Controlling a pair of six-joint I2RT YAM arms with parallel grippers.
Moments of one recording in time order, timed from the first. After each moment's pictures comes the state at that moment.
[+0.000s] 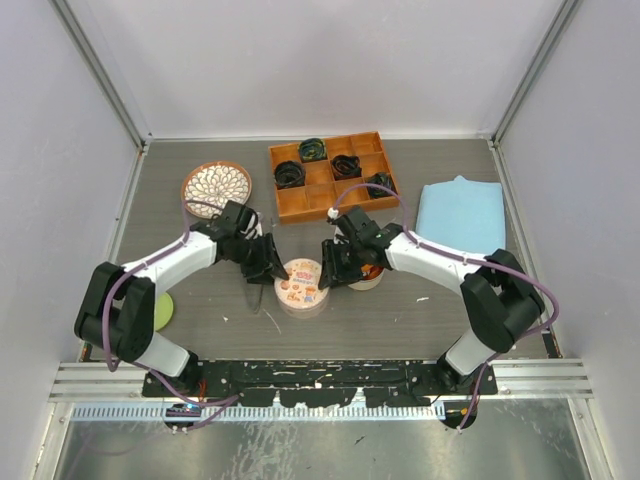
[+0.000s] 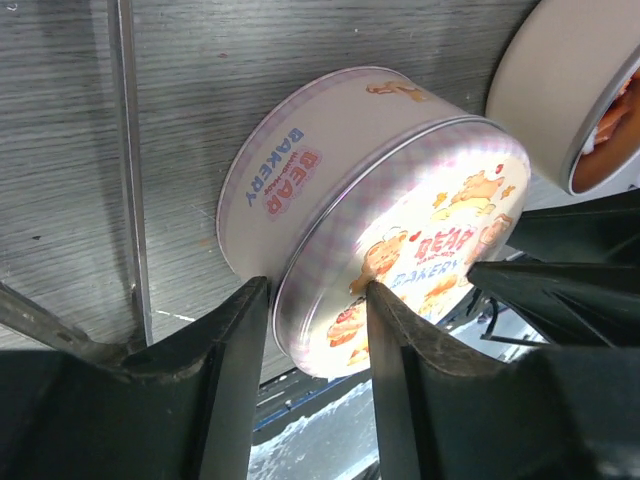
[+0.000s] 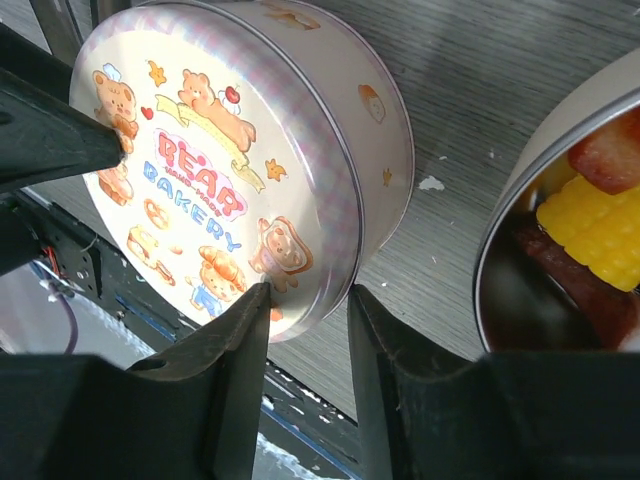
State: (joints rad) left arm -0.42 1.50 0.91 -0.53 0.44 -0.69; right arm 0.71 1.59 1.00 -0.46 -0.32 0.57
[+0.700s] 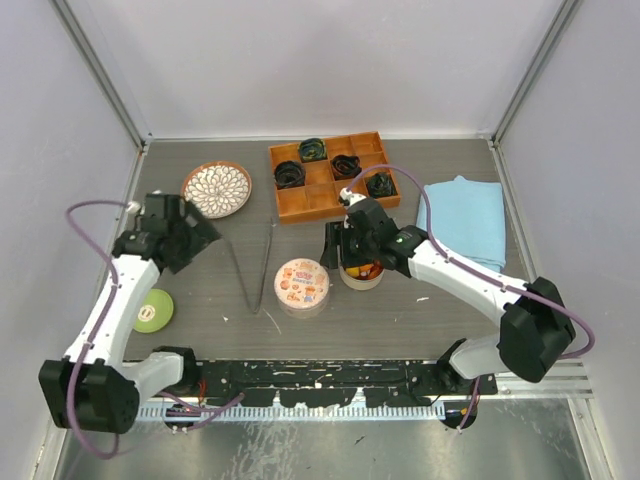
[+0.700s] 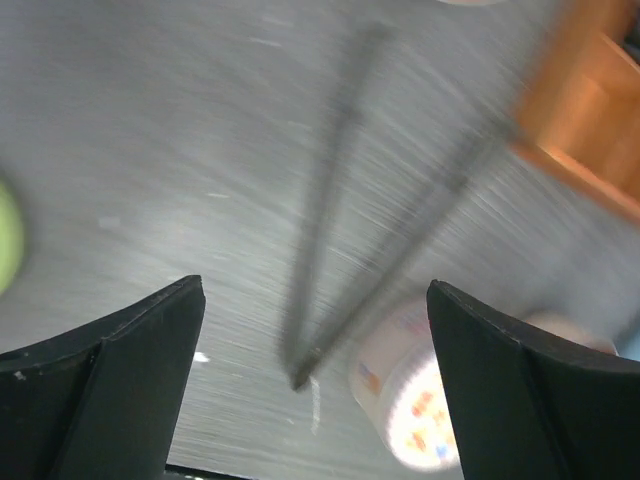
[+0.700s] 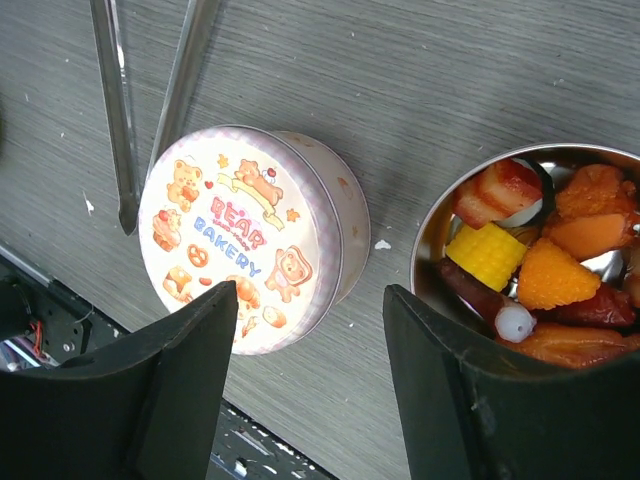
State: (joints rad) left arm -0.17 1.11 0.99 -0.76 -0.05 -0.78; right arm 0.72 1.38 0.99 -0.40 -0.08 0.53
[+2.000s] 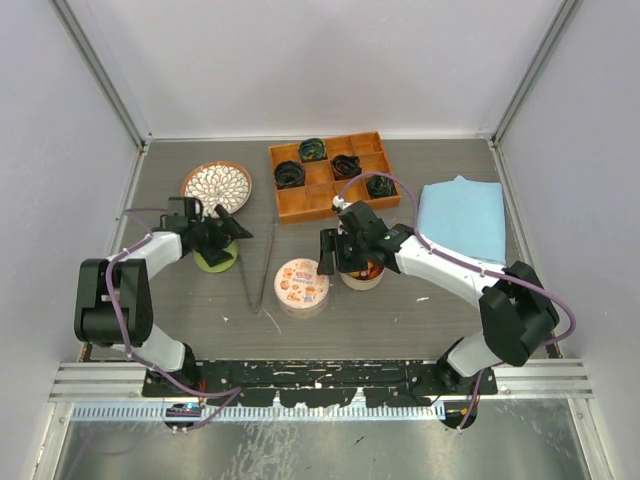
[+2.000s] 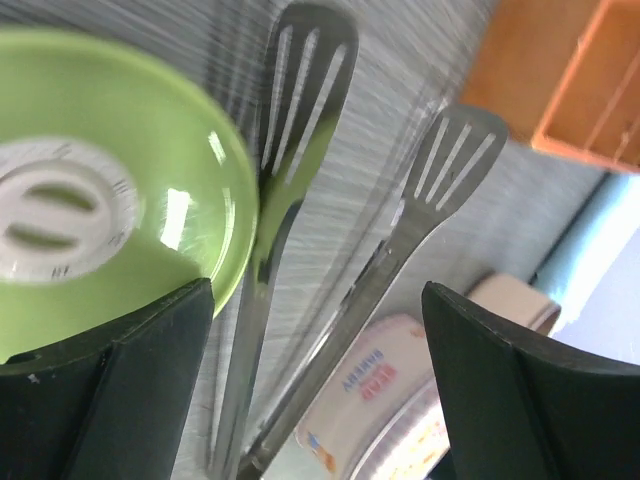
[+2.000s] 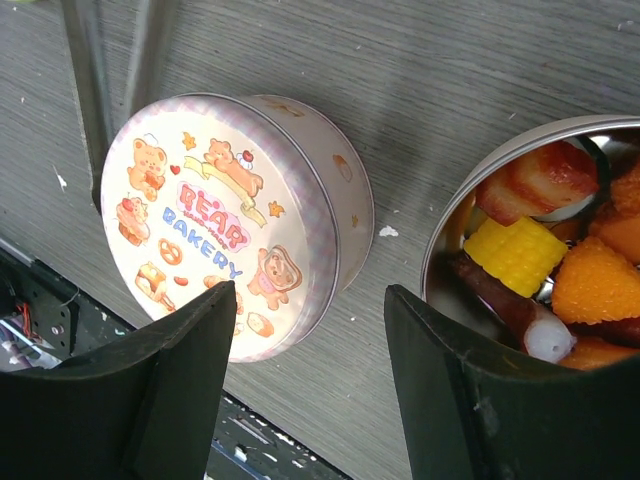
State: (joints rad) left arm 0.02 1.55 0.79 -0.21 0.38 -0.76; right arm 0.72 1.49 1.00 -0.40 -0.15 0.54
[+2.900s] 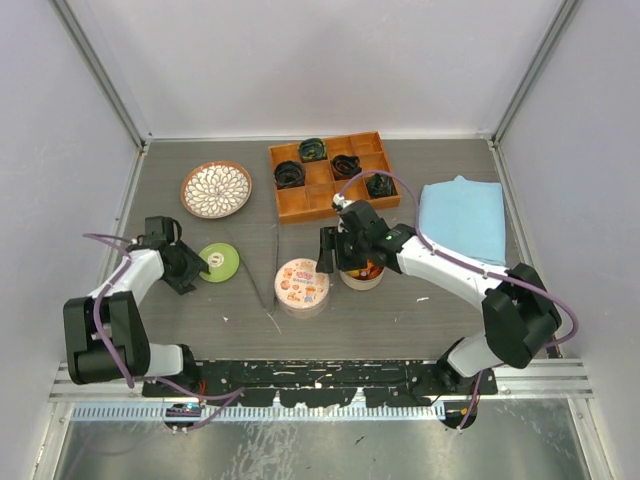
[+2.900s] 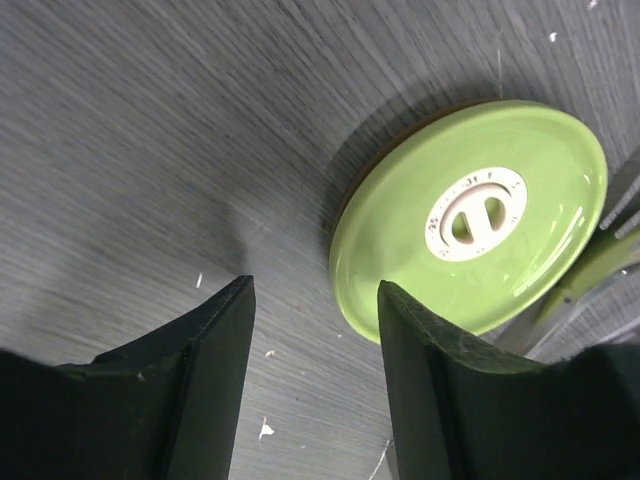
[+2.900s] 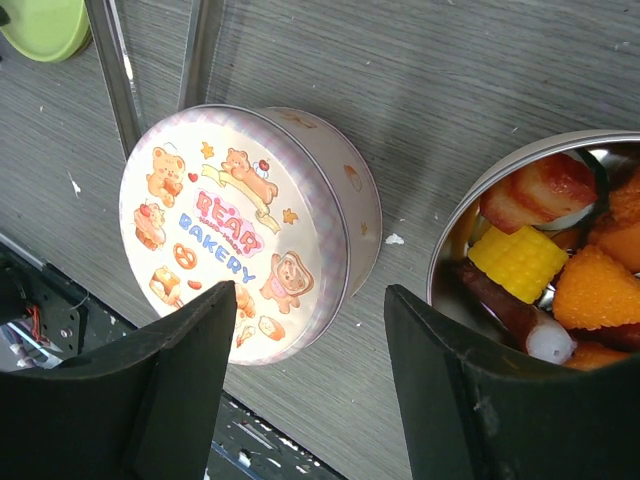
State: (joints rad) left arm 0.14 1.32 0.70 -0.56 0.03 -0.75; right arm 0.72 1.48 1.00 -0.39 -0.15 0.54
